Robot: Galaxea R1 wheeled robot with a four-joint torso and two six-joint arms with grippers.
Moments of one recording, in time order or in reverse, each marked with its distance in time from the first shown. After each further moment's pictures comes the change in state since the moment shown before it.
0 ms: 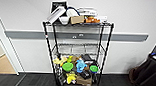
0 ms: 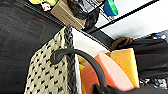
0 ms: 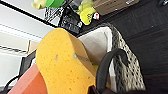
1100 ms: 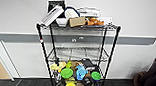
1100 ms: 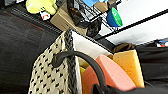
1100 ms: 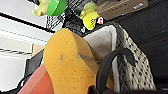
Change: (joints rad) left arm 0.079 -0.002 0.018 0.040 -0.072 0.000; right arm -0.057 -0.064 0.107 0.000 0.025 -0.001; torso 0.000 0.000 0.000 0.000
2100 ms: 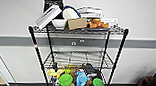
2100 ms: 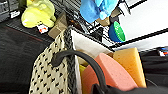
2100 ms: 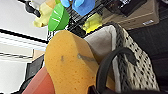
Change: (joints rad) left arm 0.016 -0.003 0.005 0.011 -0.018 0.000; right arm 0.007 0.008 0.000 0.000 0.001 -0.002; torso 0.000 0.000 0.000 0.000
